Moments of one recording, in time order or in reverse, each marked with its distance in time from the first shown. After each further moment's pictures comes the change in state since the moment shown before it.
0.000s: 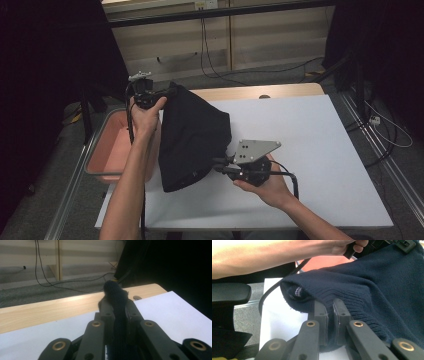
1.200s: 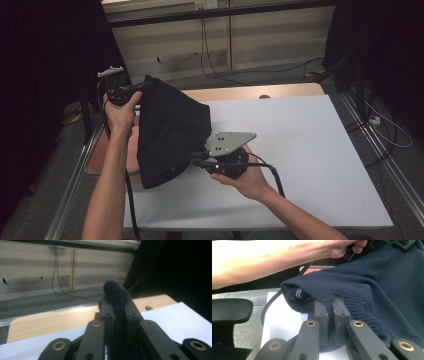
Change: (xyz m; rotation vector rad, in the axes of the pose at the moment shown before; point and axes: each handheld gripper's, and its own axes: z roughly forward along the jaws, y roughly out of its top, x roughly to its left) left arm 0.035 0.018 -0.051 -0.085 0.065 -0.007; right arm 0.004 0.034 0.037 -0.044 0.043 -0.019
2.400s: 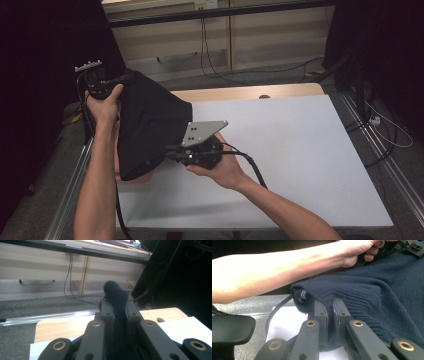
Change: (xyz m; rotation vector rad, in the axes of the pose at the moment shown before) left arm 0.042 0.017 -0.019 -0.048 0.066 -0.059; right arm -0.003 0.035 0.044 -0.039 0.080 -0.021
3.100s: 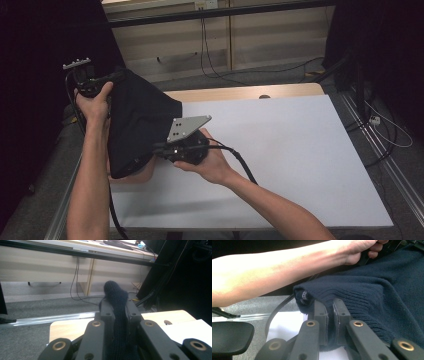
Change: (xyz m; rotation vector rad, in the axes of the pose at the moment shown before) left arm 0.020 0.011 -0.014 -0.009 0.033 0.010; right arm -0.005 0.011 0.028 0.004 0.034 0.002
